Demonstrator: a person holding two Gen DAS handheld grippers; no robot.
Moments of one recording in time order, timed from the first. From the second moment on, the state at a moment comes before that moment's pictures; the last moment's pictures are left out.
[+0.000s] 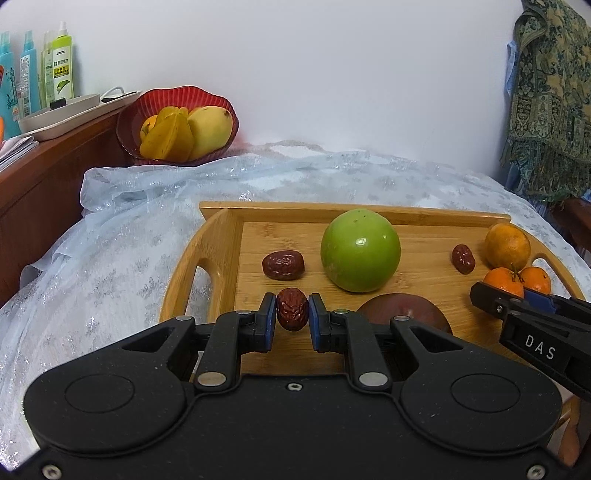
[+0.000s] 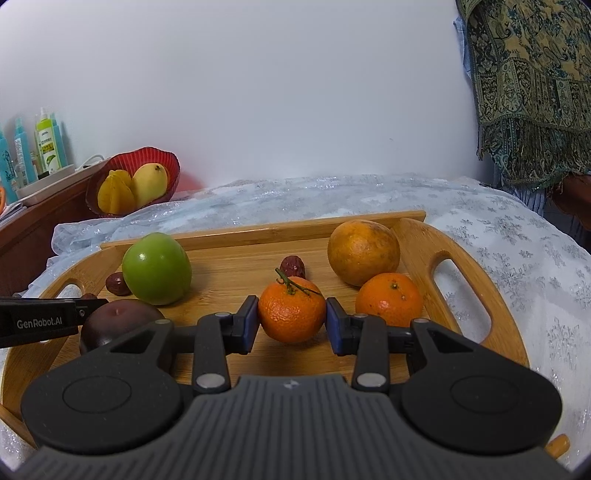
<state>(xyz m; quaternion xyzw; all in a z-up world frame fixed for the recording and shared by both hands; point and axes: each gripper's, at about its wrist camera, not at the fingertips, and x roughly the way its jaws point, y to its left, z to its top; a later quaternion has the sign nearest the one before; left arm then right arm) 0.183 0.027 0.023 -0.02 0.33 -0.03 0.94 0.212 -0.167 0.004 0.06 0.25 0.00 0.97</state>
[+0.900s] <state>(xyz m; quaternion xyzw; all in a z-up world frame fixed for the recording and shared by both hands) 0.185 0.028 0.021 -0.03 0.33 -0.03 0.94 0.211 -0.167 0.004 0.06 0.25 0.00 0.97</state>
